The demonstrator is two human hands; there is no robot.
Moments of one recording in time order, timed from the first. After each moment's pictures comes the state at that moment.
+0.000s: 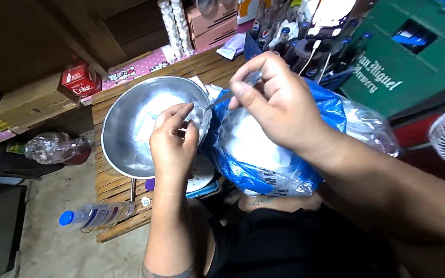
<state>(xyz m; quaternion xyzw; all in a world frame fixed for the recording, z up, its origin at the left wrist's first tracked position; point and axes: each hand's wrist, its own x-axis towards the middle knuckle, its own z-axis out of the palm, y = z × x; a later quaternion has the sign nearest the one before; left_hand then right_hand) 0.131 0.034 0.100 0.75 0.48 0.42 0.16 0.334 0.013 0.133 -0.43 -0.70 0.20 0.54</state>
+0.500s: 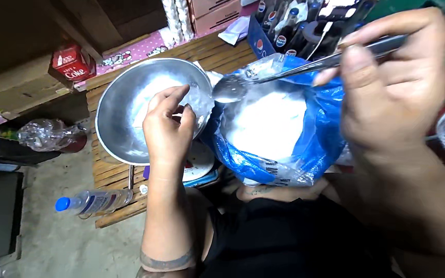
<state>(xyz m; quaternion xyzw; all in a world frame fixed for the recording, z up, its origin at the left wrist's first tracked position) 0.127 0.039 0.100 0.74 0.50 0.42 0.16 0.392 -0.023 0.121 -0.38 -0.68 0.12 0.61</state>
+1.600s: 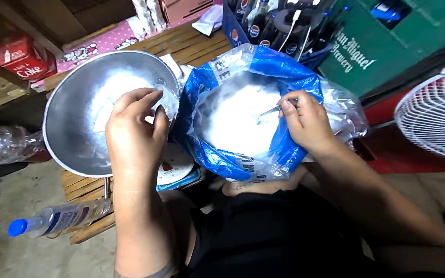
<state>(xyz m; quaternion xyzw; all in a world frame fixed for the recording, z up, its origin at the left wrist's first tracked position) 0.134 0.037 0.100 0.80 0.50 0.31 0.08 0.455 -0.038 0.011 -0.64 -0.68 0.01 0.37</state>
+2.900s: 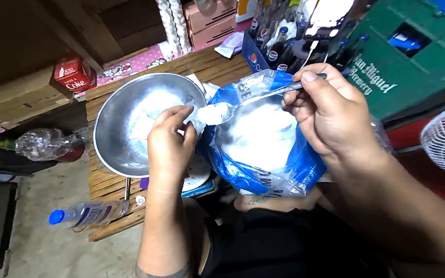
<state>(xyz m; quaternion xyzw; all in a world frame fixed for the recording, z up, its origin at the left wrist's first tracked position) 0.132 0.035 0.099 0.79 0.49 0.36 0.11 0.386 -0.013 0.110 -0.43 -0.46 0.40 0.67</state>
